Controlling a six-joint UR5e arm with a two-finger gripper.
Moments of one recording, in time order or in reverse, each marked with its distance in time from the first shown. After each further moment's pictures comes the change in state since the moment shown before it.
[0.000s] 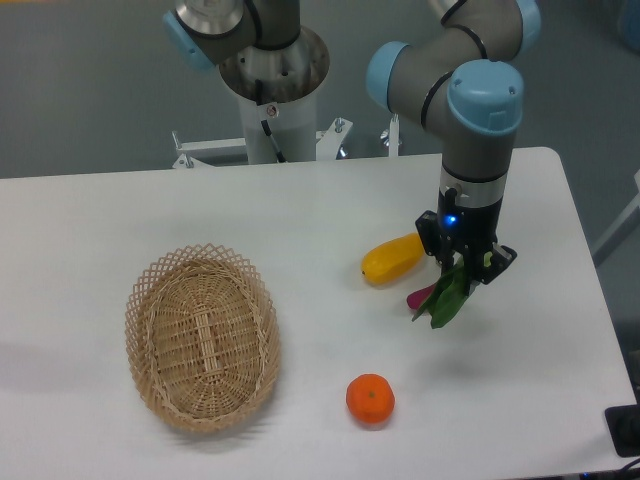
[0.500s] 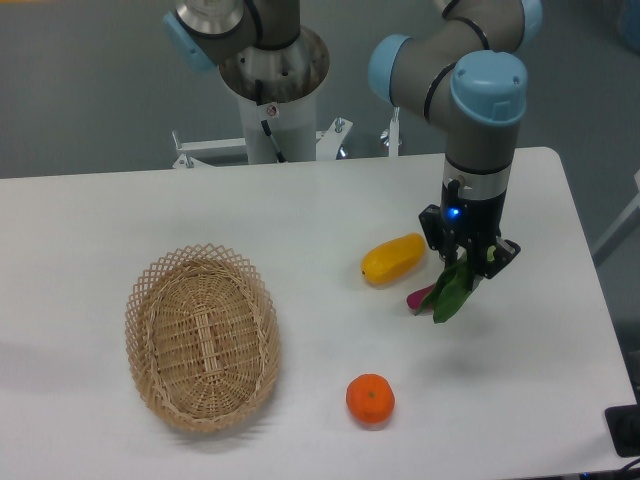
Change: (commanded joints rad) arm 0.015 0.014 -0.002 -0.008 -0.006 0.100
